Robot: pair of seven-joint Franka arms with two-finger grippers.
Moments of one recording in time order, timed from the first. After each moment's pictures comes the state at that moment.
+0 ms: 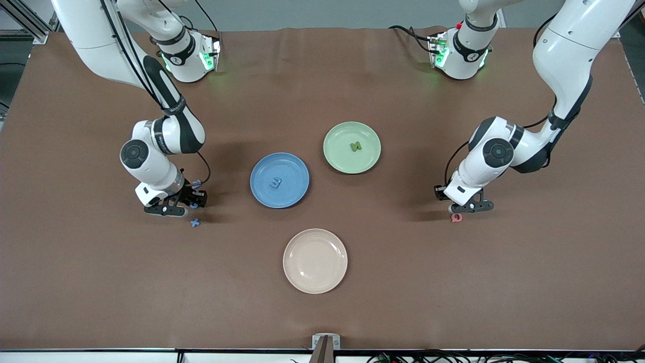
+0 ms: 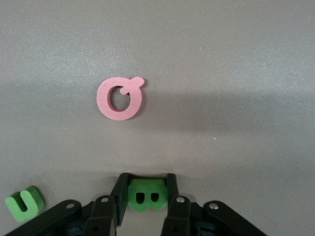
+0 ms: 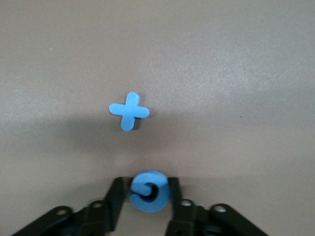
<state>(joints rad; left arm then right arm) 0.32 0.52 -0.52 -2.18 0.49 2.59 -0.63 0.22 0.46 -0.06 -2.21 0.10 2.75 0.17</state>
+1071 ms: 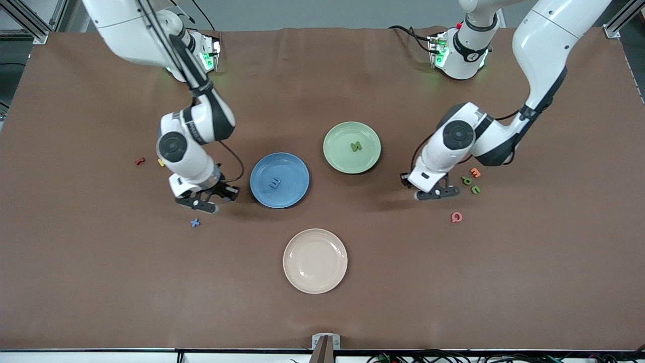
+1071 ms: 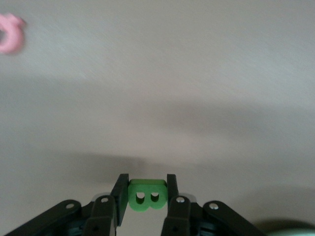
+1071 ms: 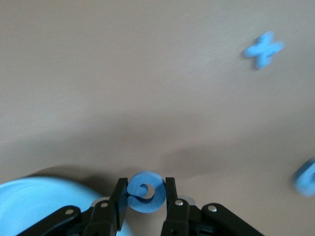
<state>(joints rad) 0.30 0.50 -0.77 -2.15 0.49 2.46 -0.96 0.47 0.41 -0.04 -2.10 0.11 2.57 0.68</state>
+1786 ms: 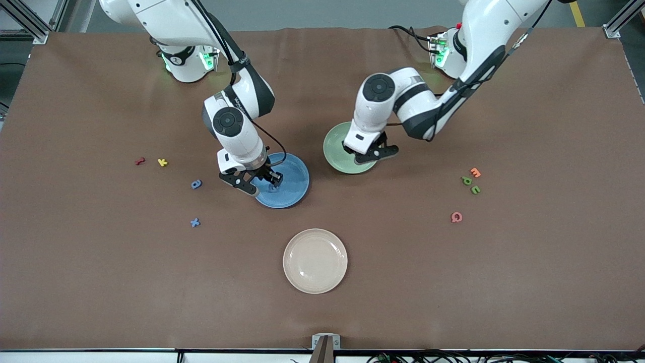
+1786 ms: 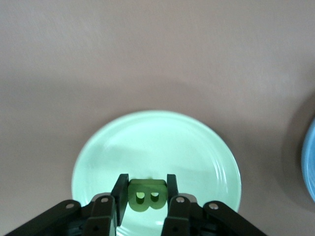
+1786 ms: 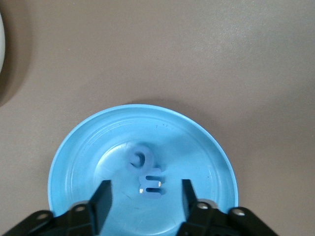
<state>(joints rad) 0.03 0.51 -0.87 -2.08 0.49 2.36 -1.40 0.63 0.42 -0.05 -2.06 0.11 2.55 1.01</state>
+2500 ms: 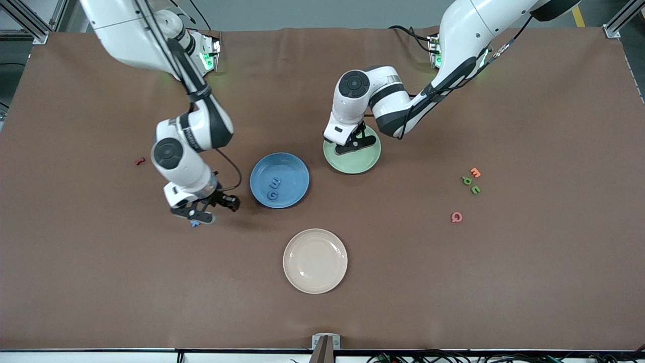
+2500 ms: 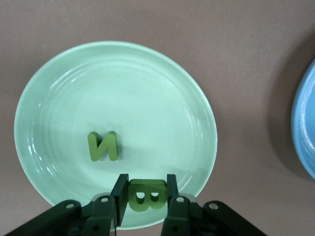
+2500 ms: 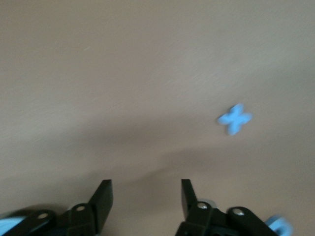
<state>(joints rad) -0.07 0.62 -0.86 -2.02 0.49 2.36 -1.50 0.36 0.45 -0.08 -2.01 0.09 2.53 0.45</state>
